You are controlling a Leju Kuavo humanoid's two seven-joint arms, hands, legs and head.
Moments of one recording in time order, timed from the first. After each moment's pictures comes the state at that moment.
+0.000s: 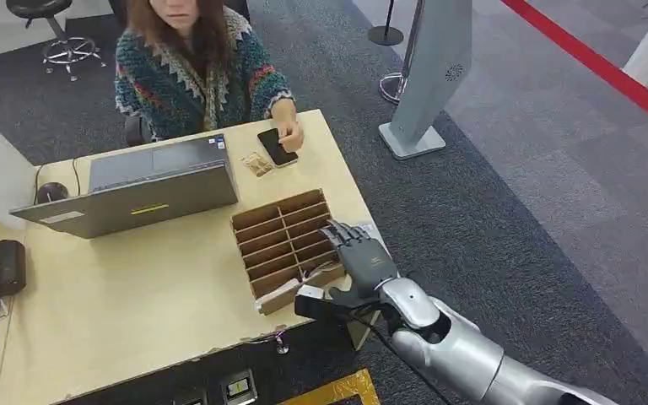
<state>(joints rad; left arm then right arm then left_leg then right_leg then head) -0.13 0.01 -1.08 -0.27 0.50 0.67 -0.03 -0.16 -0.42 0.61 -1.63 1.00 -0.23 0.35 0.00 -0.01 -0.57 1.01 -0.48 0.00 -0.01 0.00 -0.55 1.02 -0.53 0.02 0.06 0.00</state>
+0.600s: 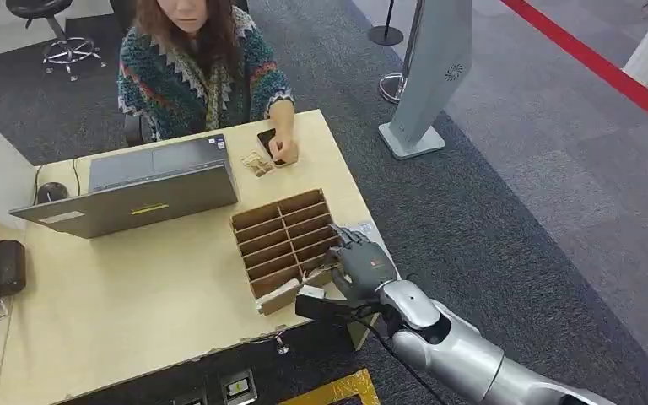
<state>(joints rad) -0.13 0.01 -1.08 -0.27 0.50 0.67 -0.03 -0.15 -0.42 0.61 -1.62 0.95 -0.22 0.35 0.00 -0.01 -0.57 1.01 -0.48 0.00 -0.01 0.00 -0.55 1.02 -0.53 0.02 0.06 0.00</state>
